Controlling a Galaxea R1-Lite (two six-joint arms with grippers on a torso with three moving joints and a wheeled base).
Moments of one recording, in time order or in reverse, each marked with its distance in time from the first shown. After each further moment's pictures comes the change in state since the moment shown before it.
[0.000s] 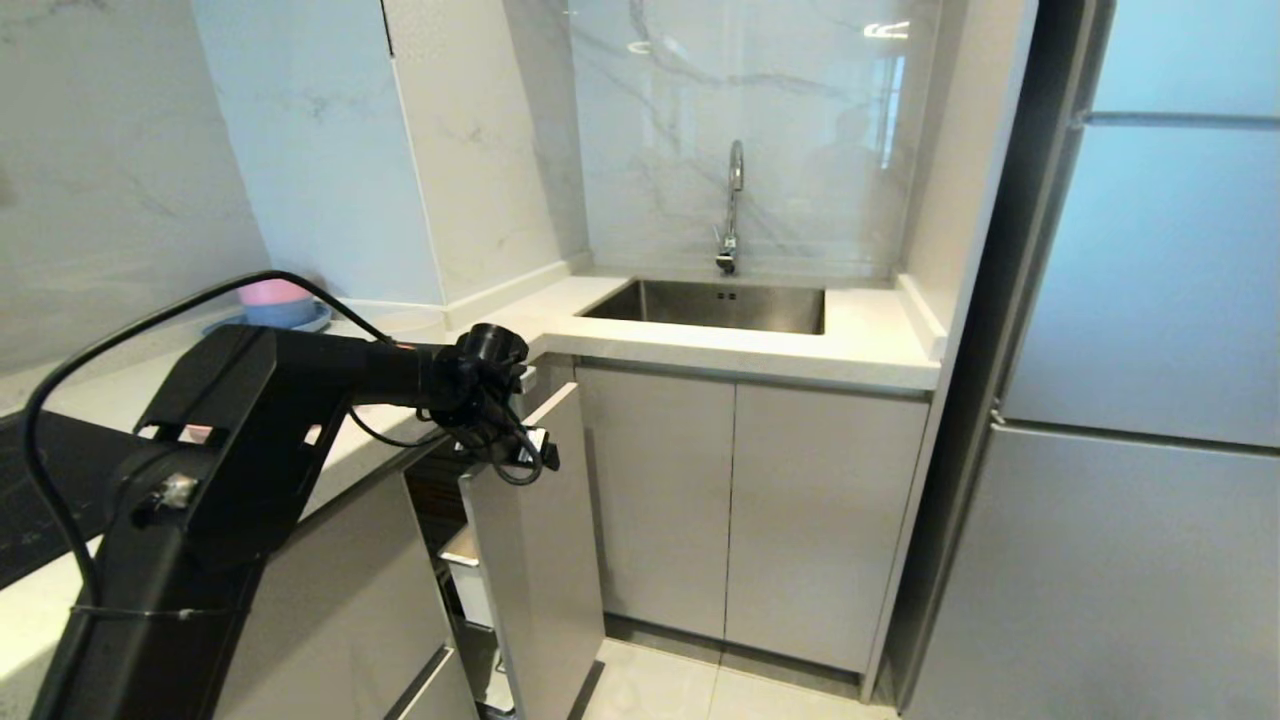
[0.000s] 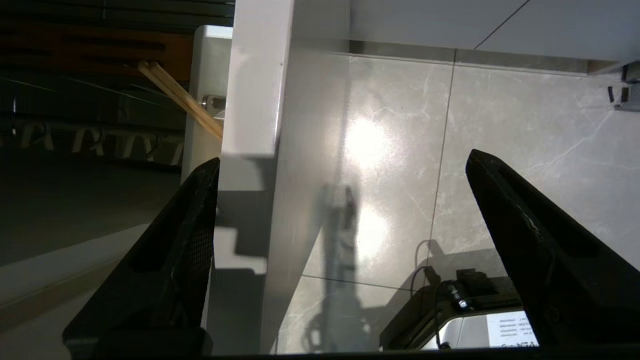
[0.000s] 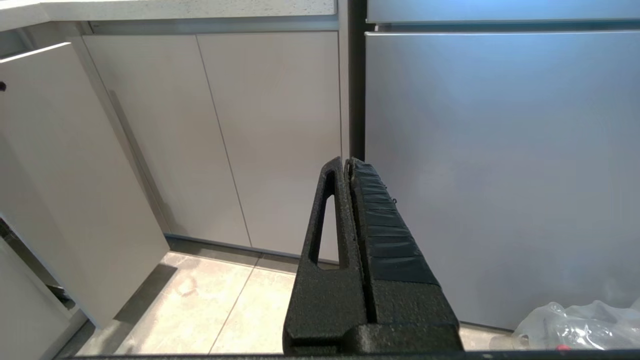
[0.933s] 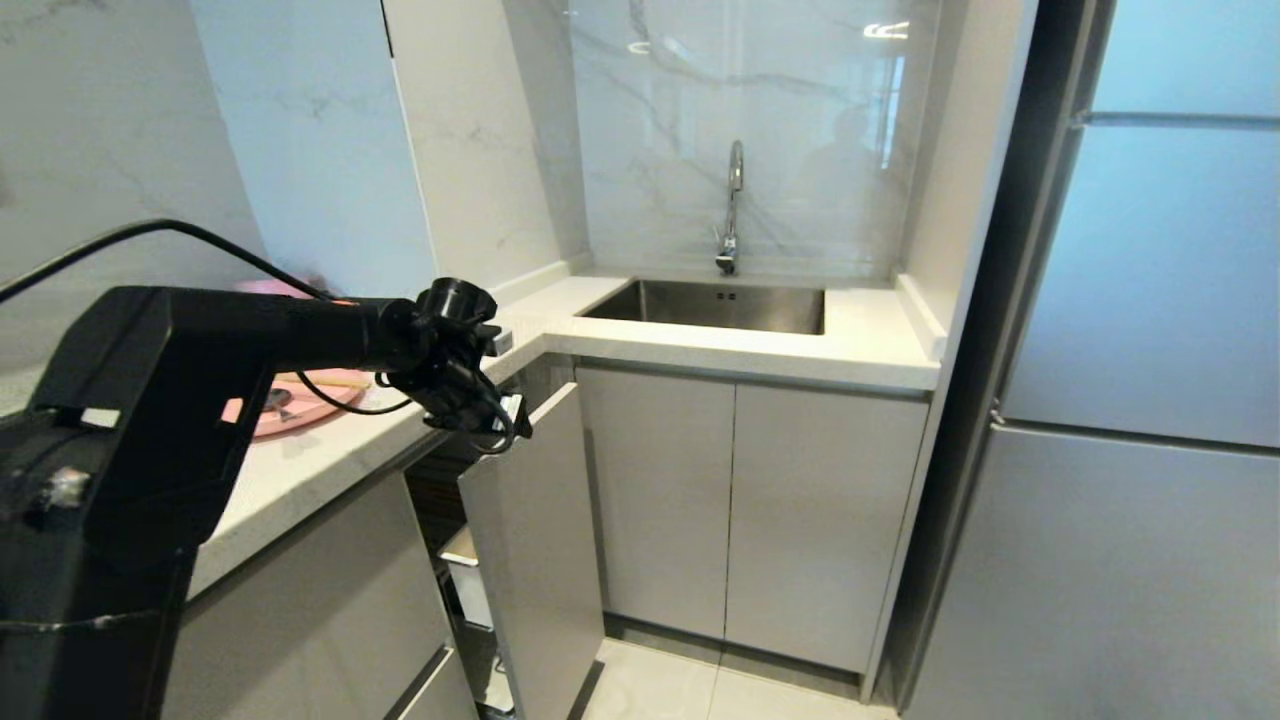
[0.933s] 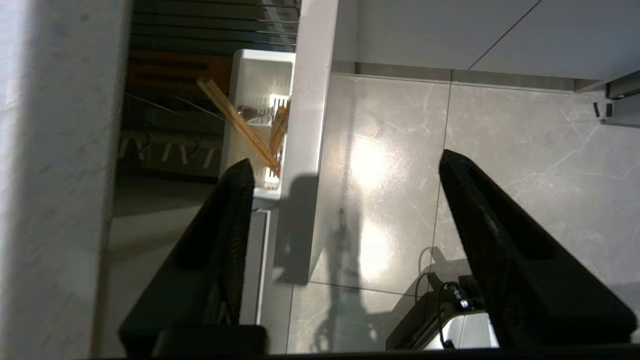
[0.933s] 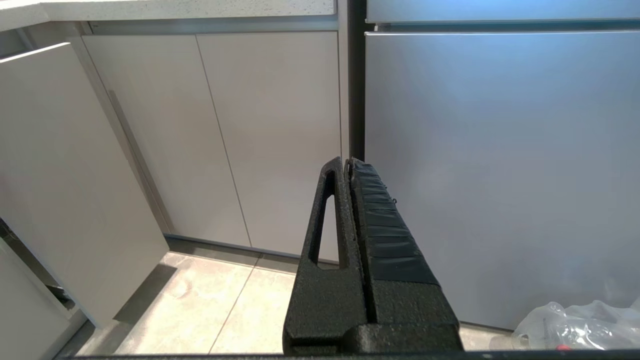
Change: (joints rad) left arm 0.029 -0.126 0.013 0.047 -0.003 0.036; right arm 0.000 0.000 0.000 0.000 0.000 0.000
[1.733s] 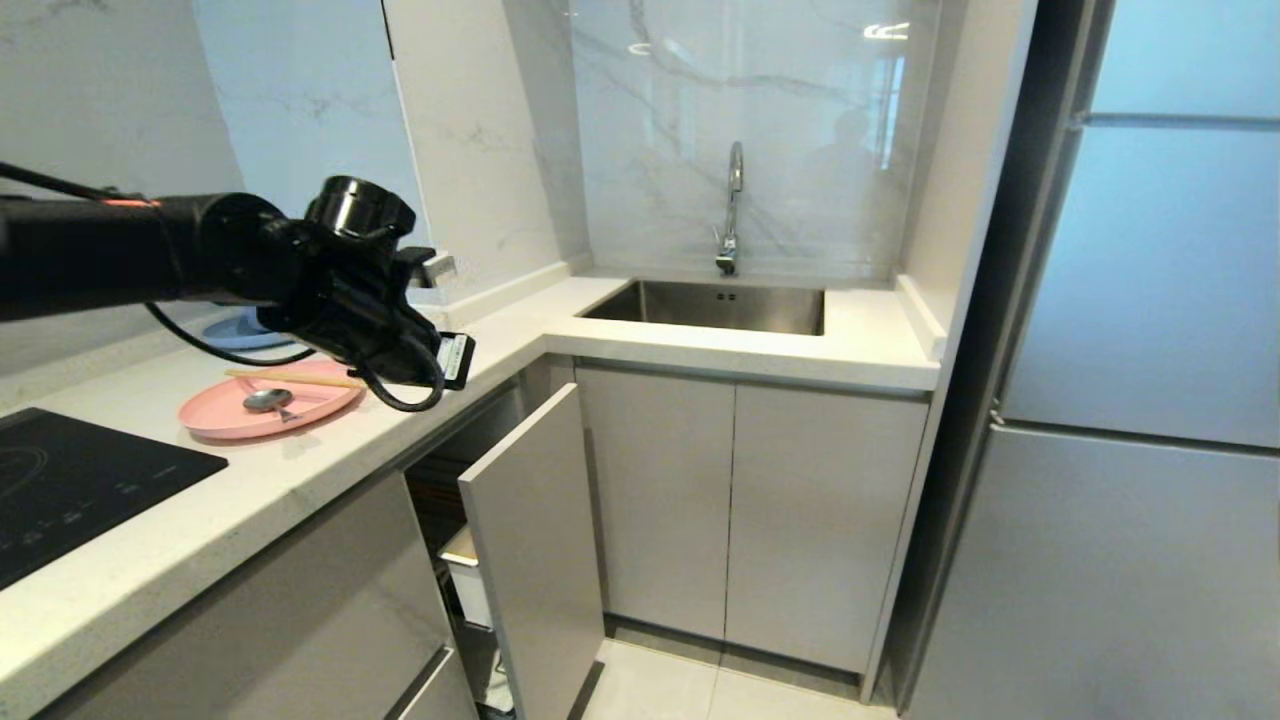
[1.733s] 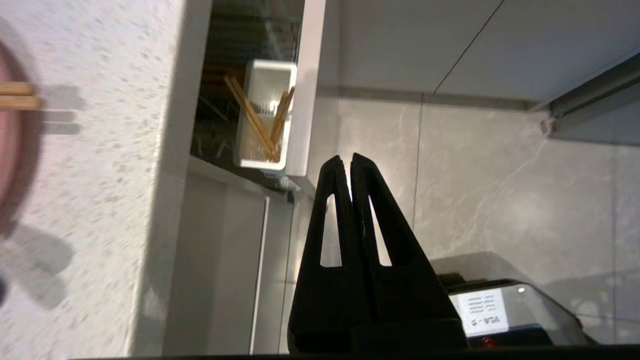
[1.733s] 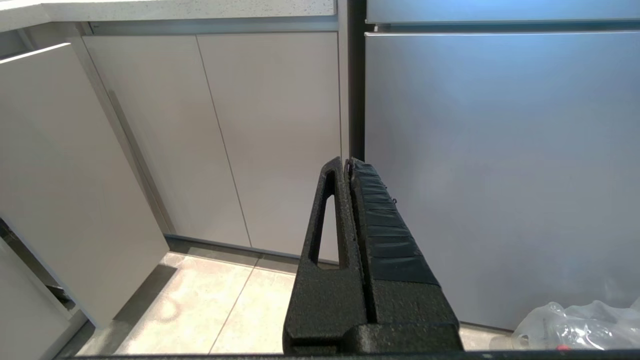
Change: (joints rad) left arm -0.001 -0.331 0.150 0.083 -0.030 -0.015; right arm 0.000 0.000 0.000 0.000 0.000 0.000
